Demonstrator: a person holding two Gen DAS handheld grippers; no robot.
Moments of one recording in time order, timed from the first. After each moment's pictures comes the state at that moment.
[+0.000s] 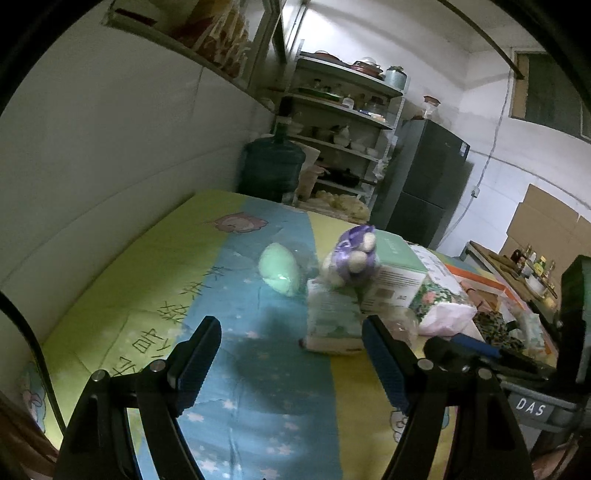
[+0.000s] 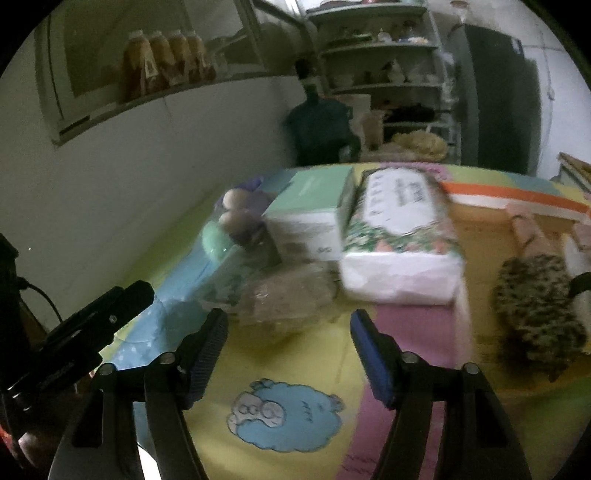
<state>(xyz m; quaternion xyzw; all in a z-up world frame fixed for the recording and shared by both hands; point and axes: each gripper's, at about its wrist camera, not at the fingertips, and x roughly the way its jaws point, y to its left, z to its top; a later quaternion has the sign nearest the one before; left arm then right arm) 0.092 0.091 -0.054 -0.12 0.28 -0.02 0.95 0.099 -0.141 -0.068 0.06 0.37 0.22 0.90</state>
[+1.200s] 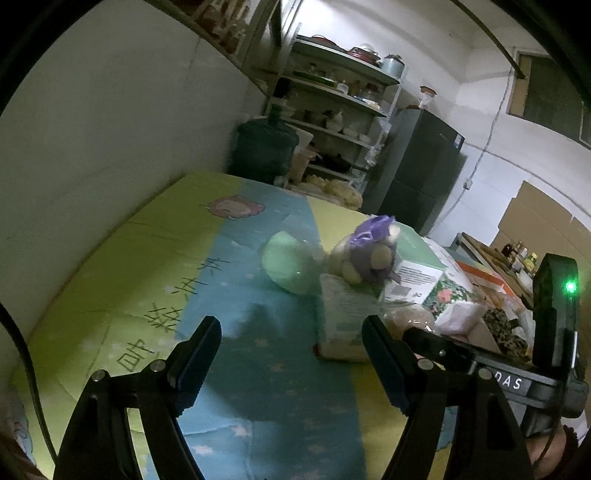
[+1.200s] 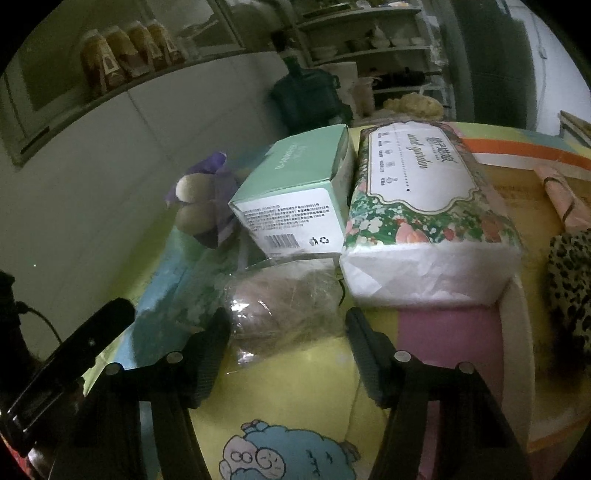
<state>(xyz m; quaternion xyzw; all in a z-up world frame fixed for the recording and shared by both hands) 0.124 0.107 -0.075 -0.13 0.31 -0.06 0.94 0.147 -0.134 -0.095 0.11 0.42 0.21 0.88</state>
